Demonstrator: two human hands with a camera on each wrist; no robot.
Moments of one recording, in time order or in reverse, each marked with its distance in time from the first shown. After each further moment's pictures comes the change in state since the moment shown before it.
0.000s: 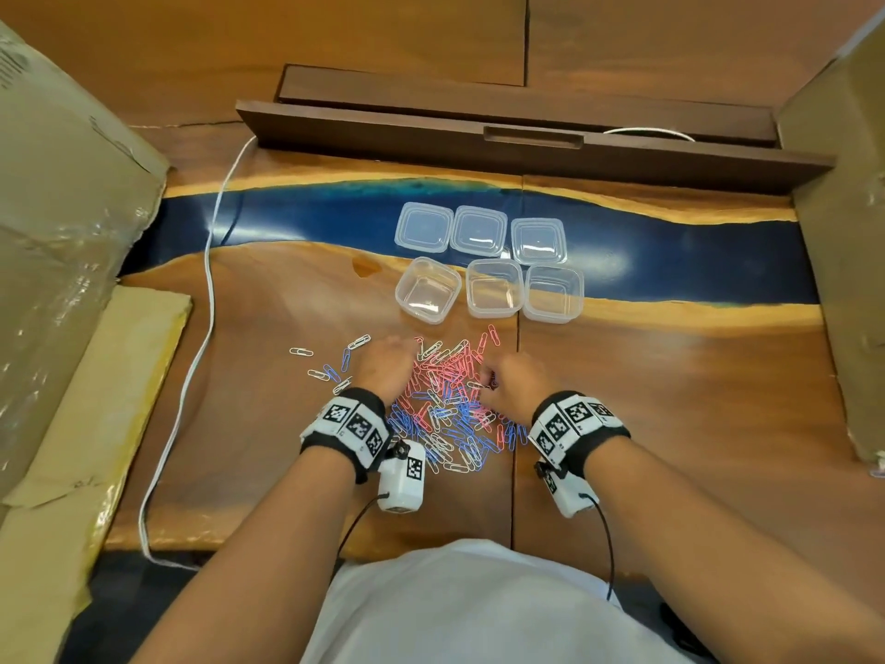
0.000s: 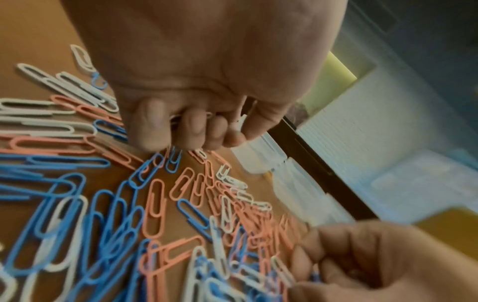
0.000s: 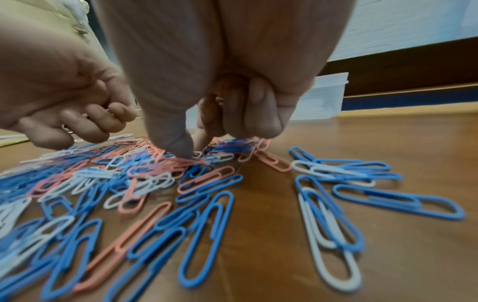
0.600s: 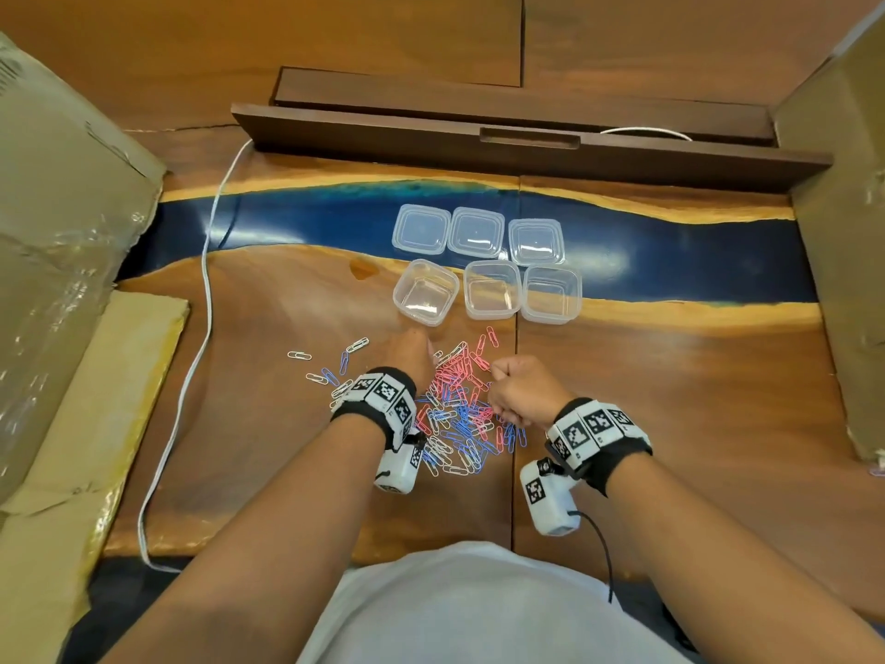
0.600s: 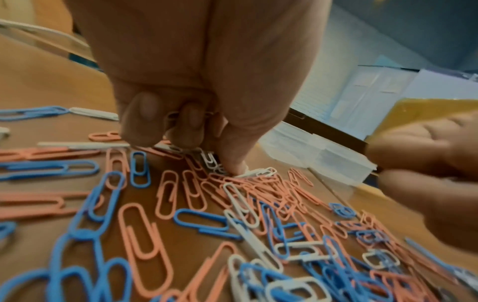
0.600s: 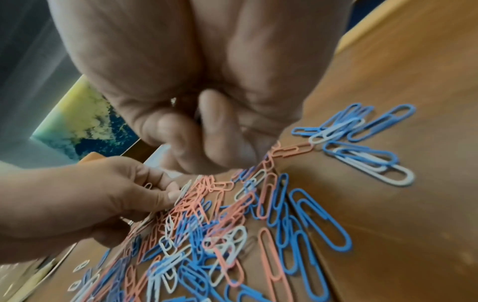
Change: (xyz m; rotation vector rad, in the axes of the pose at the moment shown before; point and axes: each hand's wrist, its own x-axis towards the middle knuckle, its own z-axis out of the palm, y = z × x) left_hand 0.014 0.024 0.018 0.382 -0.083 0.119; right_hand -0.022 -0.005 -0.017 0.822 -0.140 0.230
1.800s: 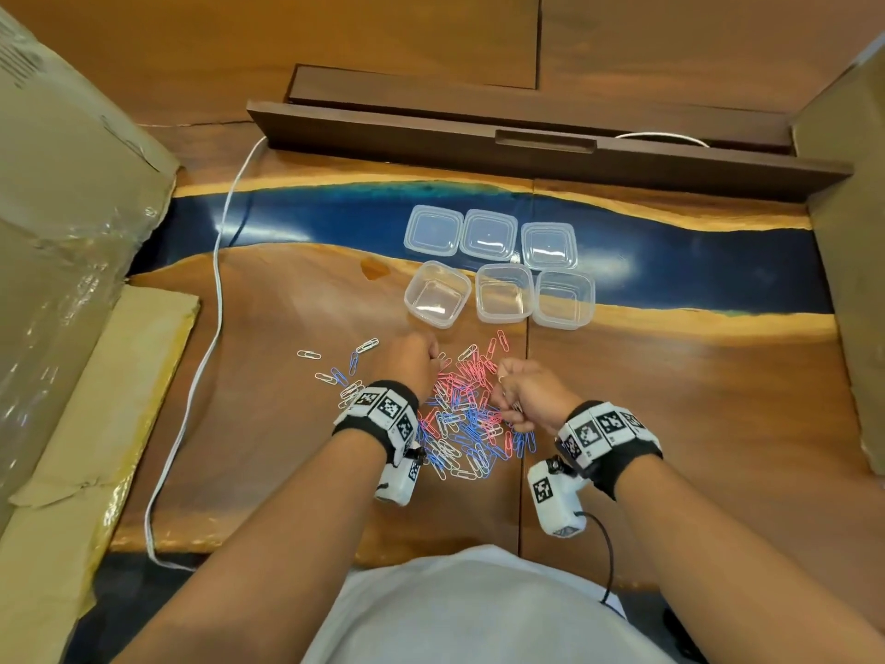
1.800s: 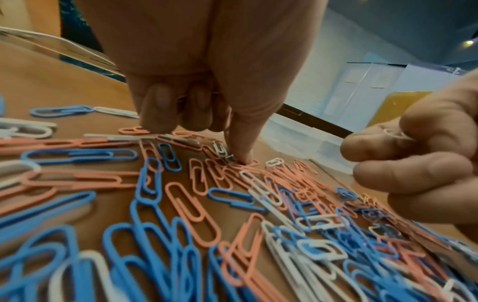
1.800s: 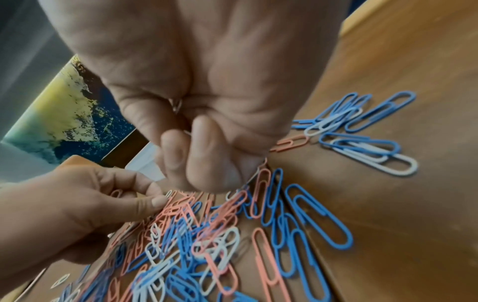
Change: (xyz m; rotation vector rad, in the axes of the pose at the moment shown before) left_hand -0.010 -0.010 -0.003 0.024 0.109 0.021; right_hand 0.021 0.013 0.002 0.384 -0.136 0.073
